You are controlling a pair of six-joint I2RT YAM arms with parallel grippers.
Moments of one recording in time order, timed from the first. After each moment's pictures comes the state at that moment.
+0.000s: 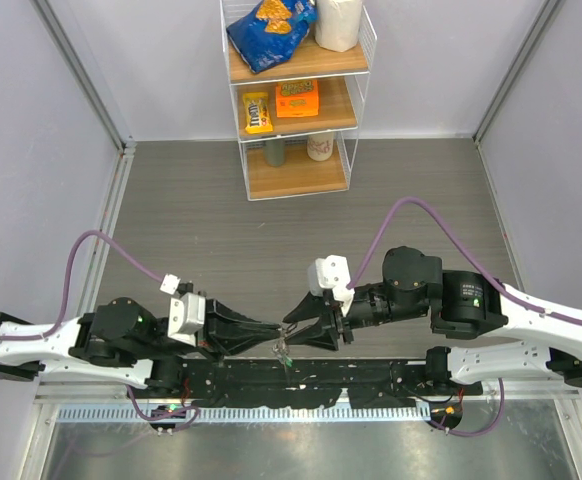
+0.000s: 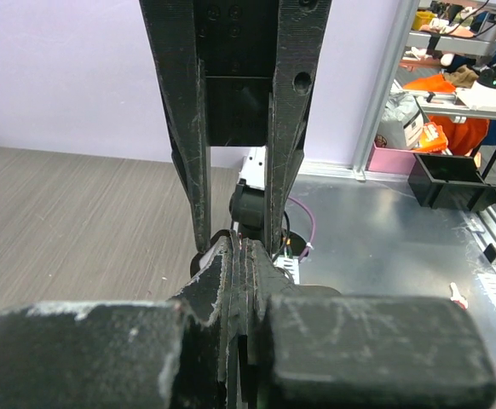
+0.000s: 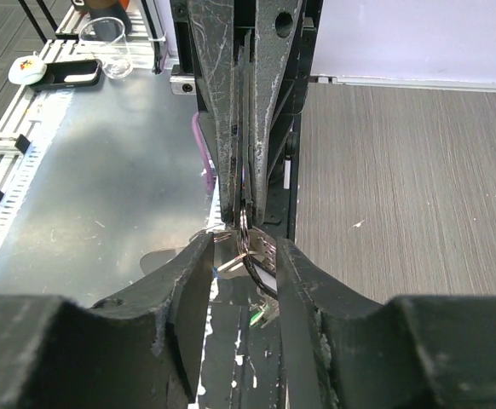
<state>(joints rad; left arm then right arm) -1.62 0.52 0.81 -0.10 -0.13 -0.04 1.39 0.98 1.25 -0.45 -0.28 -0.03</state>
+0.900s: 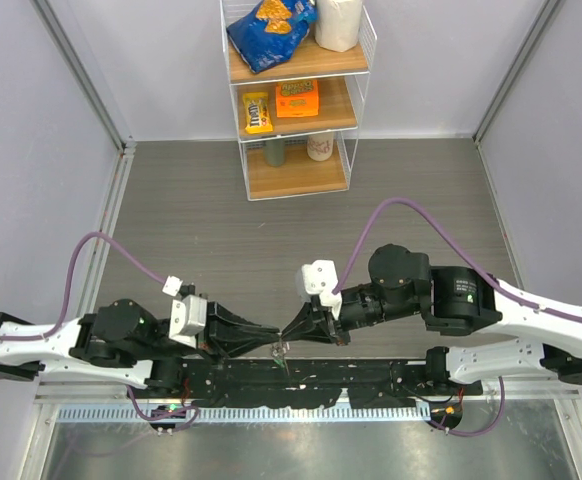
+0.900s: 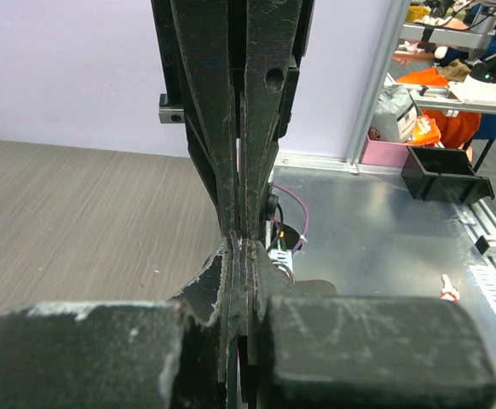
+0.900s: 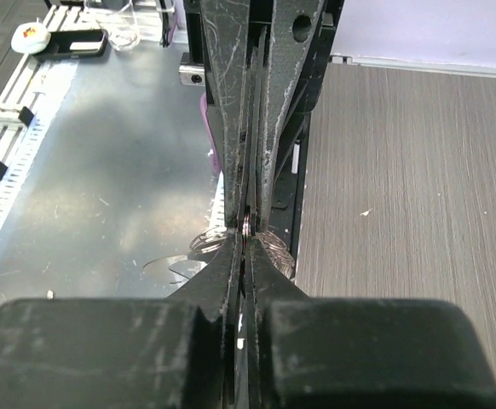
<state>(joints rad) -1.62 0.51 0.79 -0.11 -0.12 -0.04 1.39 1.03 1.30 -0.51 -0.31 -0.06</state>
